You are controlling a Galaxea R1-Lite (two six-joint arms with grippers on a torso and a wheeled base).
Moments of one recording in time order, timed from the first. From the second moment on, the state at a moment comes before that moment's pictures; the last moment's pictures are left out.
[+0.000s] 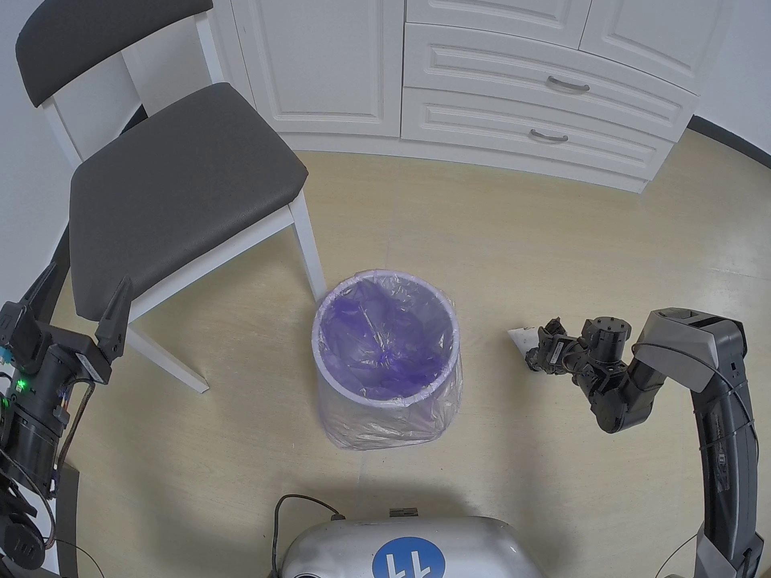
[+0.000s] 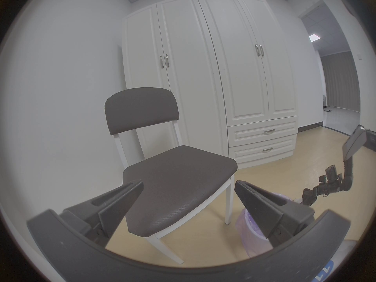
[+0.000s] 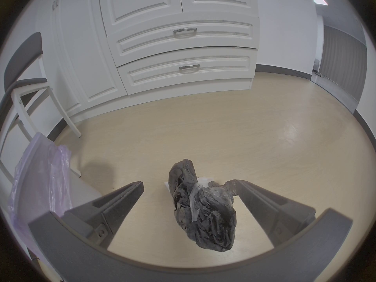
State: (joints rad) left arm -0.28 1.31 -0.08 -1.53 0.26 0.26; right arm 0.11 2.62 -1.10 -1.31 -0.18 0.22
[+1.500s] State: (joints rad) left arm -0.29 1.29 -0.06 -1.53 0.26 0.31; right arm 0.10 2.80 -1.27 -1.34 -0.19 0.30
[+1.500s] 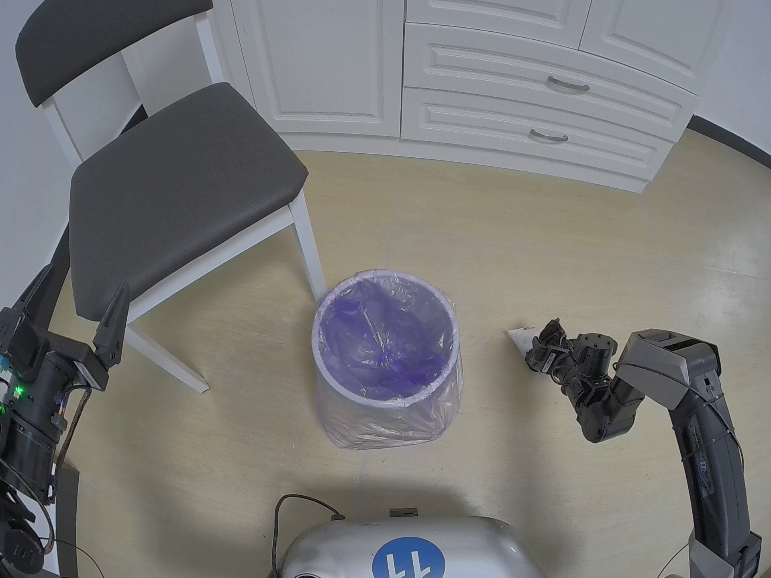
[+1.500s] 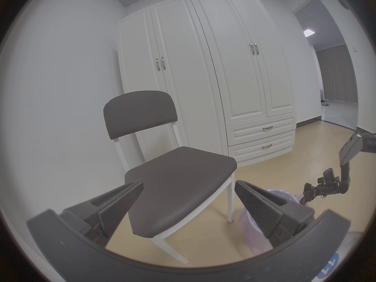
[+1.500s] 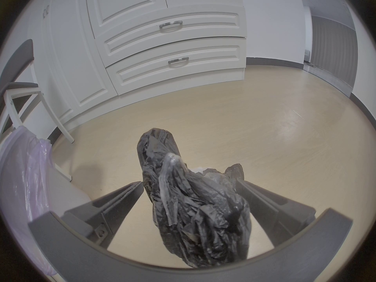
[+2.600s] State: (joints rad) left arm -0.30 1.30 -0.04 -1.53 0.26 0.31; right arm 0.10 2.80 -1.27 -1.37 -0.19 0.24
